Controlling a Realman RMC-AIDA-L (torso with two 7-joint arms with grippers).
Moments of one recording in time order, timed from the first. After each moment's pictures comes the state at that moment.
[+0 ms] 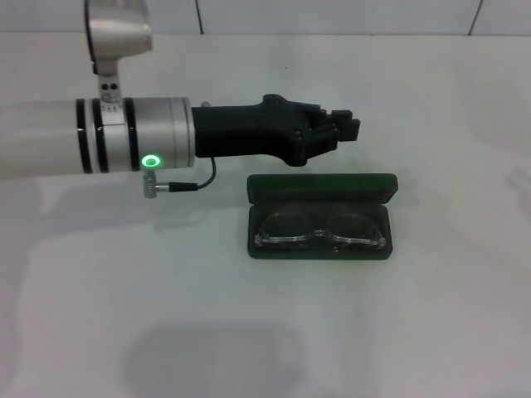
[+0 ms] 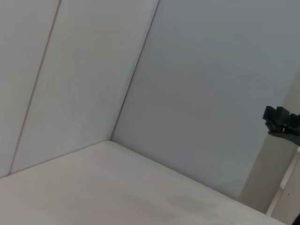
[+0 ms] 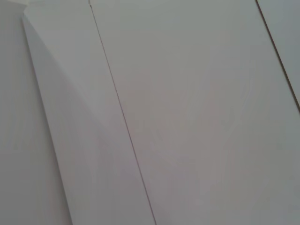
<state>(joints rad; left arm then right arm) -0.79 -2.10 1.00 0.40 1.66 1.40 -1.45 0.16 2.01 -0.42 -0.76 -1.42 -1.85 1.41</state>
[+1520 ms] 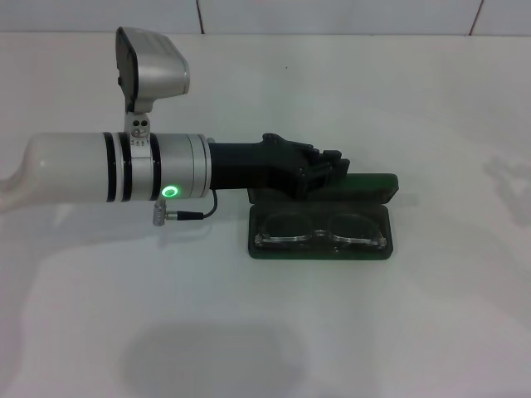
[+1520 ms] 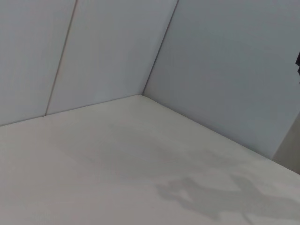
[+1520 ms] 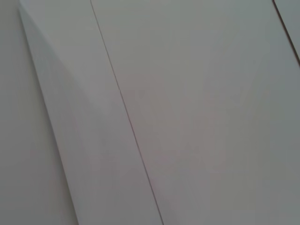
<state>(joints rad) -0.79 -2.10 1.14 0.31 1.60 1.23 -1.42 0.23 2.01 -0.43 -0.70 -1.47 -1.80 1.37</state>
